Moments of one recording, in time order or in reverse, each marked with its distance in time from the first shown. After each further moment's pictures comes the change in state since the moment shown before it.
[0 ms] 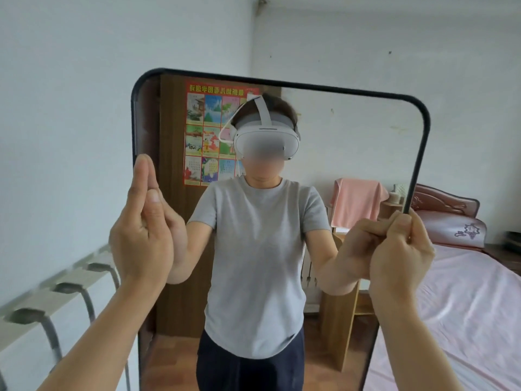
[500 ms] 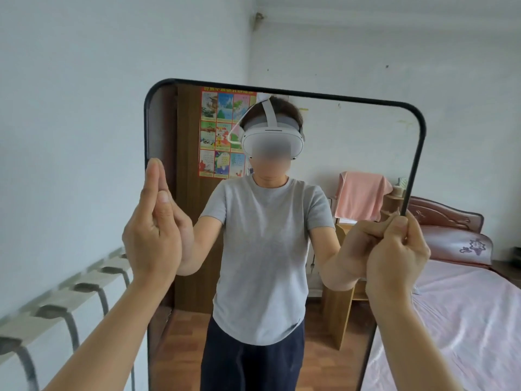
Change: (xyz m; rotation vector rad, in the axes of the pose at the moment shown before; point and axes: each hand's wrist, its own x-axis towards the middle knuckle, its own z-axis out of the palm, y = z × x) left_hand 0.034 -0.036 0.100 0.004 0.031 0.049; right_hand 0.069 0.059 0.066 0.026 0.013 -0.061
